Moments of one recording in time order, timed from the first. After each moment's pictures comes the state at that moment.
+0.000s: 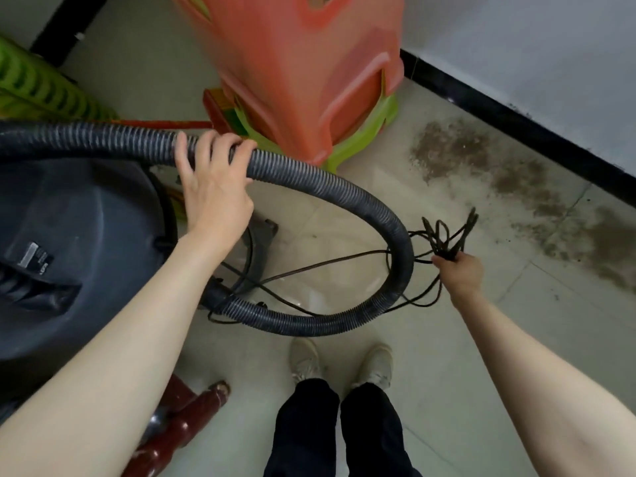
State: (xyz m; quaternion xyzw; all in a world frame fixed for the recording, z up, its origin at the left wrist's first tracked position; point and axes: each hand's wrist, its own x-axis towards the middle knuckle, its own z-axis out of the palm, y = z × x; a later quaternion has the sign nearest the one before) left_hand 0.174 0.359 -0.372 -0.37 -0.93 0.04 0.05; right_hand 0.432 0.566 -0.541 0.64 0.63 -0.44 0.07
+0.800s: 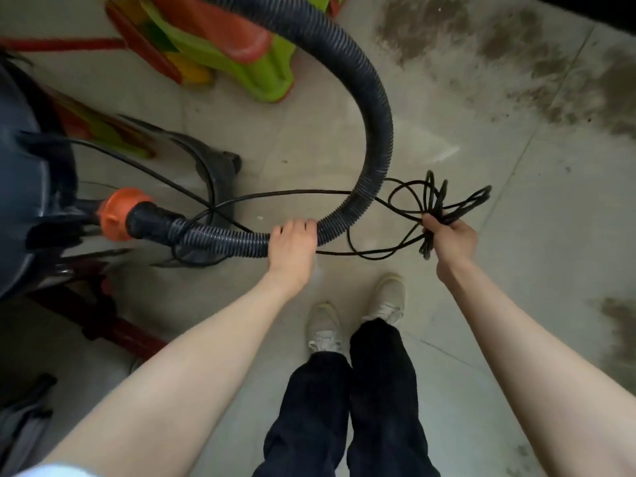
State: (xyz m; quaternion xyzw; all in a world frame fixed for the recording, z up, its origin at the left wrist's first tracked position) left_hand 0.377 0.288 -0.562 -0.46 -0.84 0.16 -0.24; right_hand 0.536 0.444 -0.593 0.73 0.37 -0.57 -0.11
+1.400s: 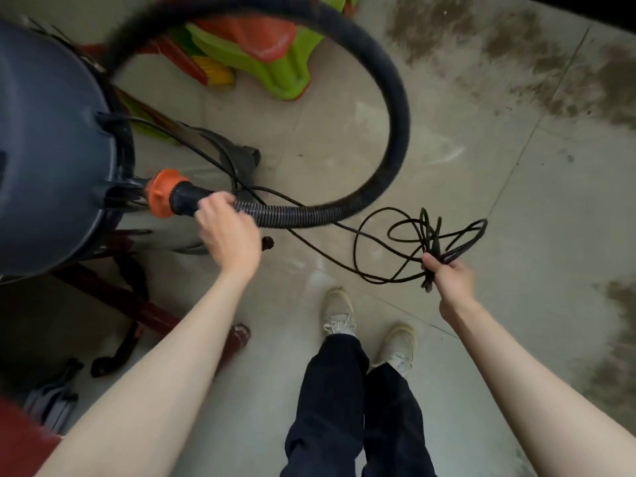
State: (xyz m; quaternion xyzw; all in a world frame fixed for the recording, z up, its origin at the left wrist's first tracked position) left_hand 0.328 0.218 -0.490 -0.12 -0.98 -0.11 -0.06; right_hand 0.580 0.361 -0.548 0.71 0.31 -0.62 -0.08
